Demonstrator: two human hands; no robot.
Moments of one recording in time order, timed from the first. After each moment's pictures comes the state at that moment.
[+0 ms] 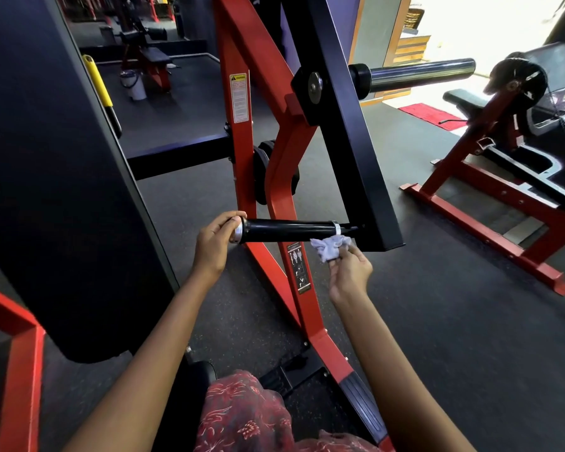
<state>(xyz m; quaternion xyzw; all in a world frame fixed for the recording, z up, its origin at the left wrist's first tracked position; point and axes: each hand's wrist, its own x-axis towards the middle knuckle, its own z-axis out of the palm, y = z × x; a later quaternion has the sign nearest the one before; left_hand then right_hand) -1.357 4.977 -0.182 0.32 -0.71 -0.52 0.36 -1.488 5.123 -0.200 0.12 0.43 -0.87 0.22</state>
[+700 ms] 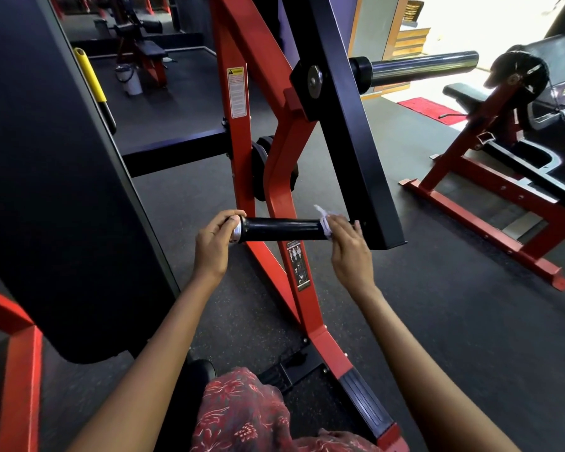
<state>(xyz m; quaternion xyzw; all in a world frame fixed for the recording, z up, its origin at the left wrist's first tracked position) -1.361 4.973 -0.196 0.30 -0.70 -0.52 0.39 -1.536 5.123 -0.241 -0.41 0.81 -0.39 -0.13</state>
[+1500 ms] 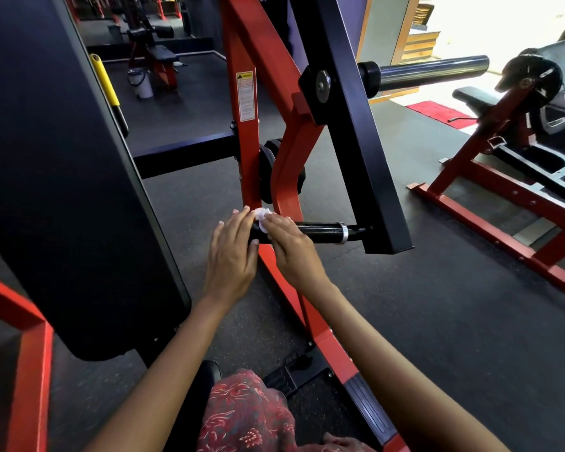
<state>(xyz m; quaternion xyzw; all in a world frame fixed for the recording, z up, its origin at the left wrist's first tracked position) -1.354 4.988 -0.212 0.25 -0.89 -0.14 0.36 -1.466 5.069 -0.207 -0.57 0.72 -0.40 -0.02</state>
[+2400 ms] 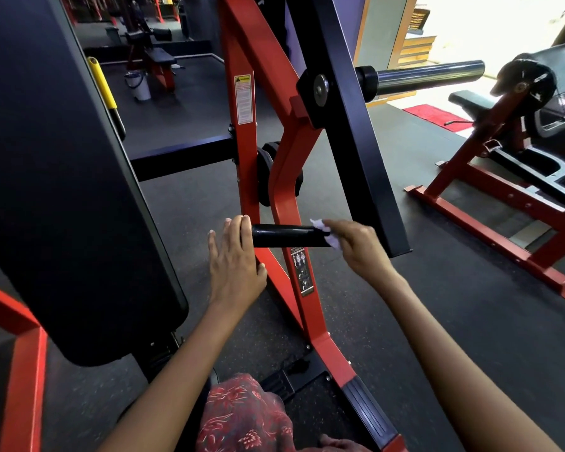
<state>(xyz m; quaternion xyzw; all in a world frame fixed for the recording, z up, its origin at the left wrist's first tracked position) -1.359 5.007 -0.204 0.36 -0.91 0.02 0.21 -1.550 5.132 -0.189 -0.52 0.77 -0.37 -0.01</state>
